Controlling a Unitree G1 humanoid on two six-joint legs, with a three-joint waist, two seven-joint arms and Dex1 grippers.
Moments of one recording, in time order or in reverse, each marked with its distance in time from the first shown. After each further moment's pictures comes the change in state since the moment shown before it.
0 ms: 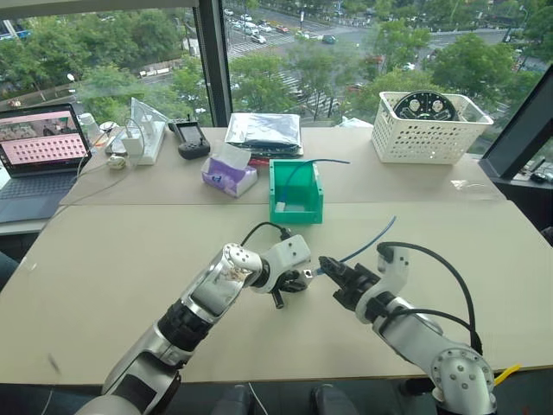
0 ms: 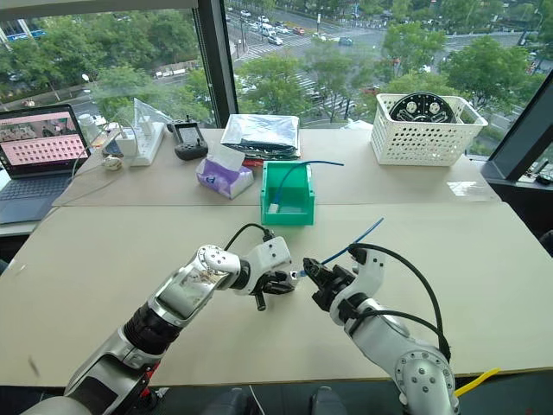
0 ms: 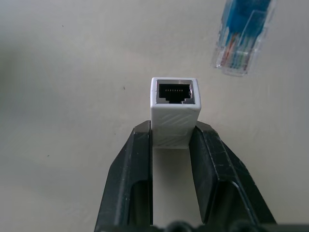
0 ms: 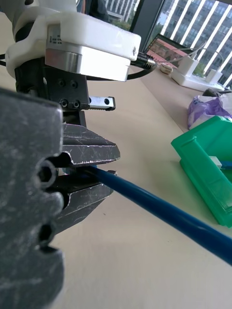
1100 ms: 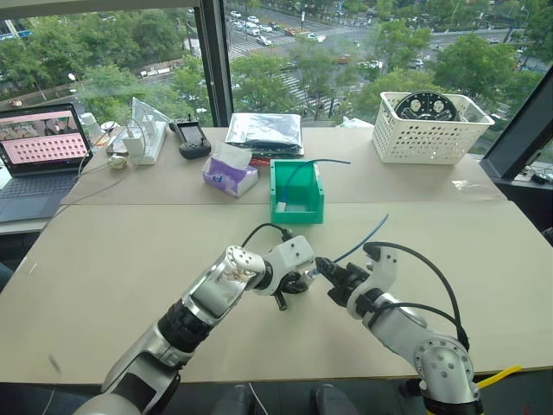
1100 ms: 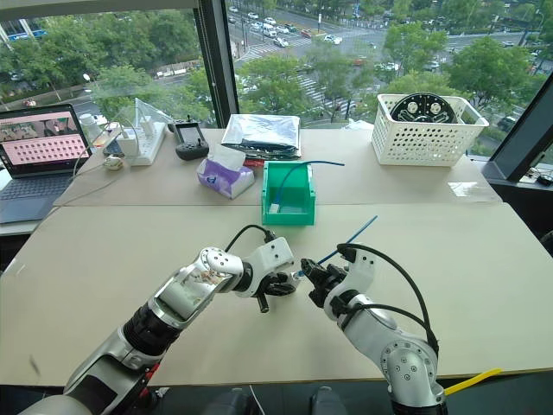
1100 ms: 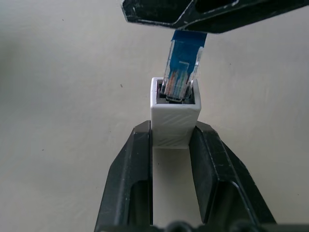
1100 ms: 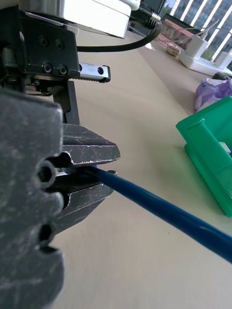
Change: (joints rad) left arm -0.011 0.008 -0.025 -0.032 -0.059 0.061 0.071; right arm -0.044 0.044 0.015 0.093 -0.159 0.023 0.084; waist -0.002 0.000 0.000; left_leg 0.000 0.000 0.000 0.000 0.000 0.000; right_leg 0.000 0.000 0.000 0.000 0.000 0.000
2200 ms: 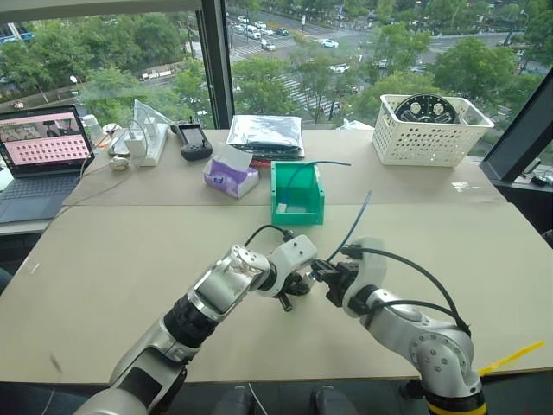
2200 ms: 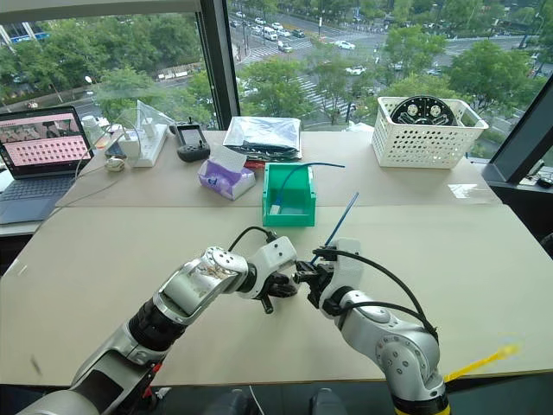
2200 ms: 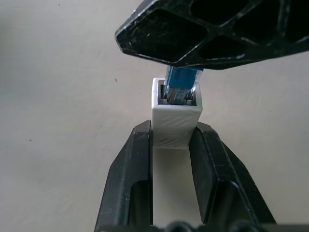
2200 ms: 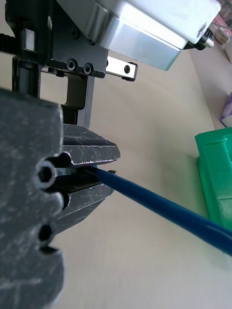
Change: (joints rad) left arm -0.036 -0.048 0.014 -0.008 -0.073 0.155 0.071; right arm -0.035 0.004 0.028 -0.050 -0.219 0.161 0.107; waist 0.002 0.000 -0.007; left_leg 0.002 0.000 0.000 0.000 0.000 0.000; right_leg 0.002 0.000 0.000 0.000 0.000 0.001
